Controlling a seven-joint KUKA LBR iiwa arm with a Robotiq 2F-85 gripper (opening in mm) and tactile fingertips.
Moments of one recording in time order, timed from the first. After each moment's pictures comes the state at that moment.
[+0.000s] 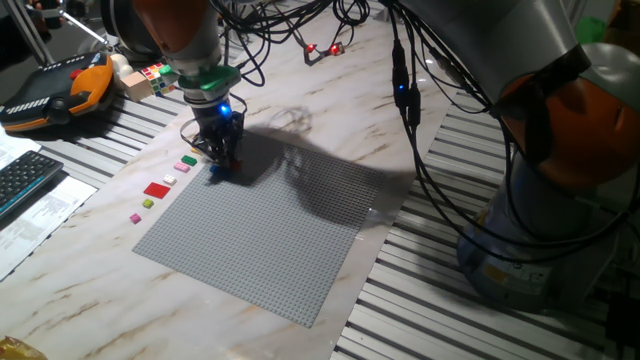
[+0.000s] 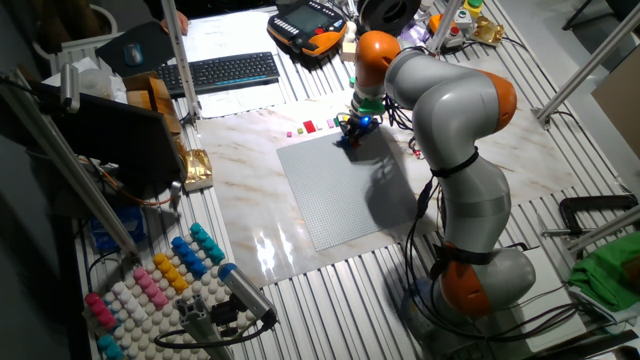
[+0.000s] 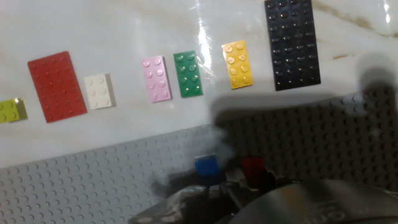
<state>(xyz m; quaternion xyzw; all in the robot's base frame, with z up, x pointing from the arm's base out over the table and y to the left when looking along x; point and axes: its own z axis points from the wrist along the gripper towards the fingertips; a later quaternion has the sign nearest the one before) 0.618 0.030 0.026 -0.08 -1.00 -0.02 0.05</state>
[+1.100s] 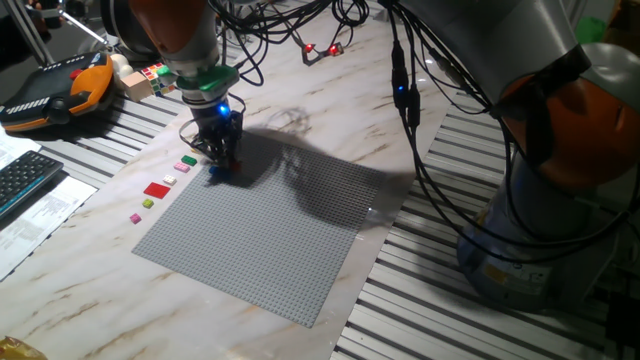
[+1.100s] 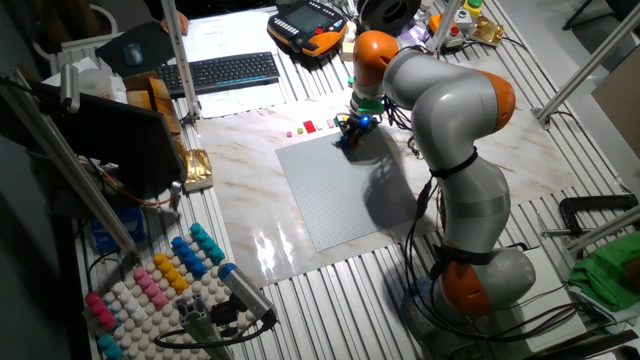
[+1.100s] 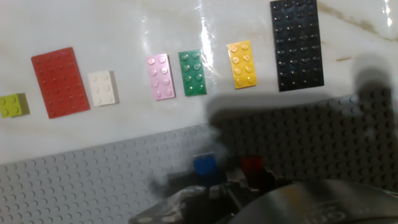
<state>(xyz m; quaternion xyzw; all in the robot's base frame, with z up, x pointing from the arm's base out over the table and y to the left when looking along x) 0.619 0.030 0.028 -0.07 -1.00 -0.02 0.05</state>
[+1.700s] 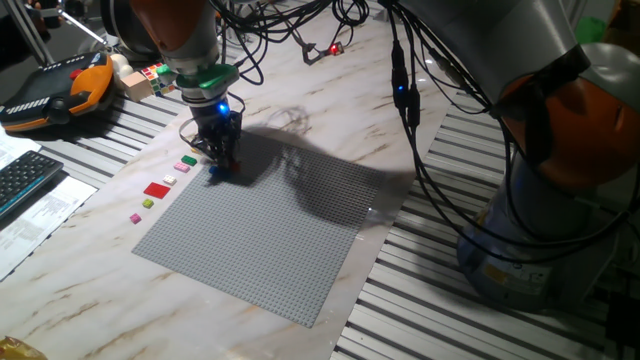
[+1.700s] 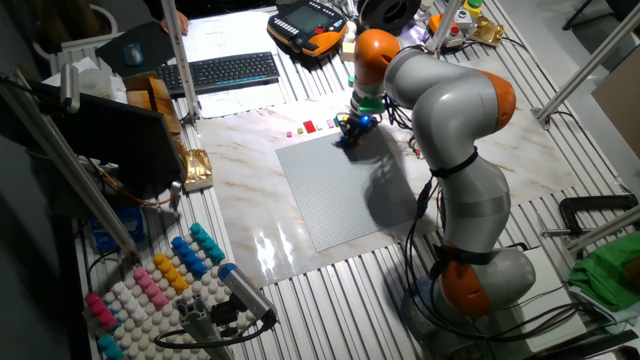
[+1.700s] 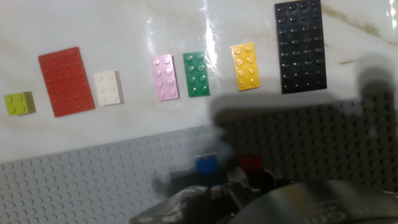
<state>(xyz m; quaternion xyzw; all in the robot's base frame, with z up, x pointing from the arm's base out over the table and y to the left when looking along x) 0.622 0.031 0.030 -0.06 -1.00 -0.02 0.05</state>
